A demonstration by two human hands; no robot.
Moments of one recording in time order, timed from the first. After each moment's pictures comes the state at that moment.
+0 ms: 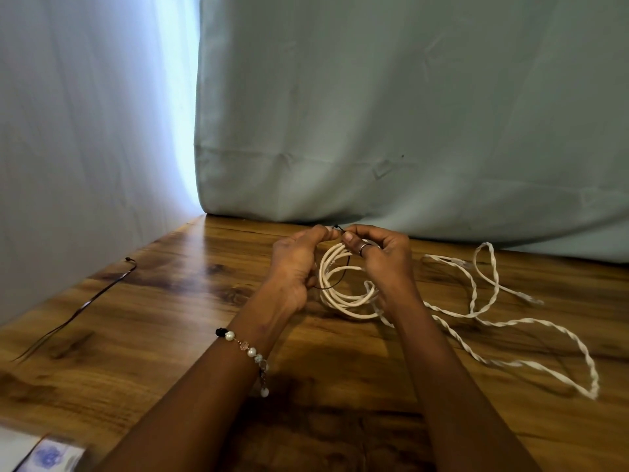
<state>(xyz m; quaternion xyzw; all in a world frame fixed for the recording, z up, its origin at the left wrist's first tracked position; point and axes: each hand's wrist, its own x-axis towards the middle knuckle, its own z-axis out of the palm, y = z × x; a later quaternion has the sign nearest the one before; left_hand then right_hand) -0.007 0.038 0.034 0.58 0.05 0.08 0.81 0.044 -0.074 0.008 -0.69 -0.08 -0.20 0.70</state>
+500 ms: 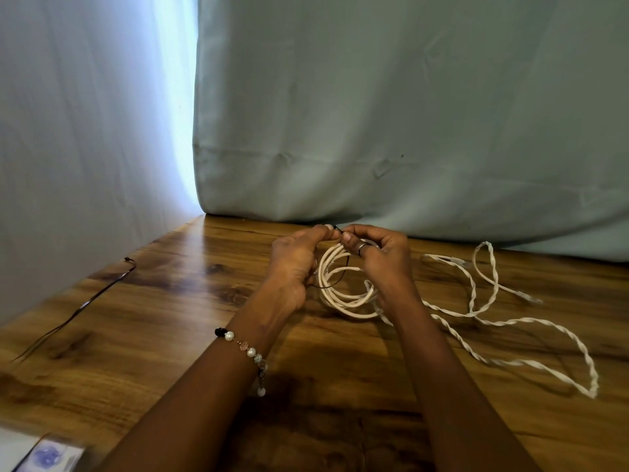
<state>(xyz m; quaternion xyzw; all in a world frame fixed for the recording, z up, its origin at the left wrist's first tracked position) 0.004 0.041 0.027 0.60 0.04 0.10 0.79 0.043 -0.076 0.008 -0.70 -0.09 -0.20 0.68</state>
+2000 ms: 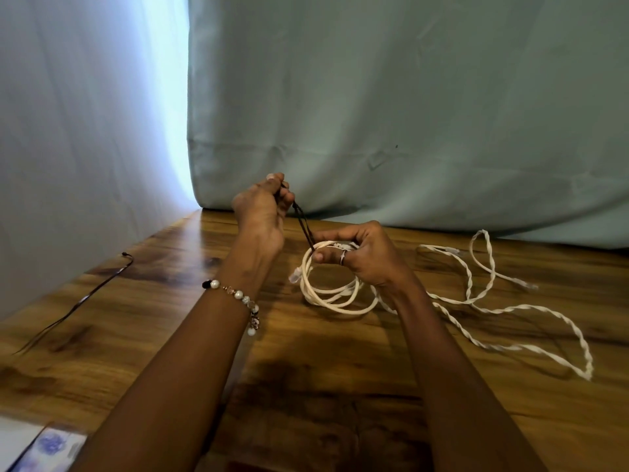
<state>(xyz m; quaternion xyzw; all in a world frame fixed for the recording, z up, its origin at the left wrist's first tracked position) 0.045 0.069 0.063 0.36 0.04 0.24 0.90 0.028 -0.085 0.018 -0.75 -0.28 -0.06 0.59</state>
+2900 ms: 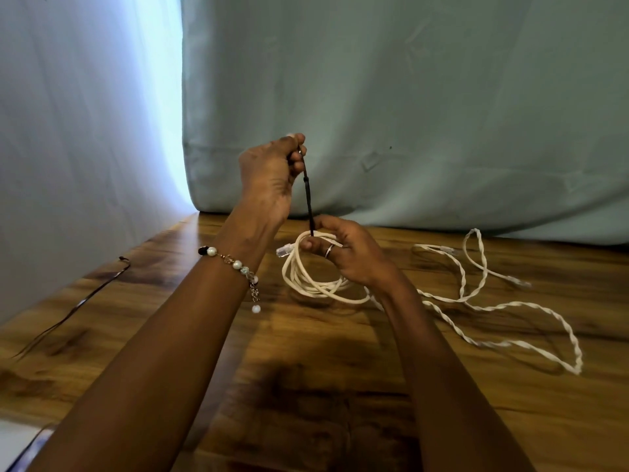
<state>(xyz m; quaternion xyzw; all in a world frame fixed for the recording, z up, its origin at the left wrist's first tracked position) 0.036 0.051 0.108 0.48 -0.05 0.26 0.83 0.029 -0.079 0.022 -0.79 -0.35 -0.10 0.50</state>
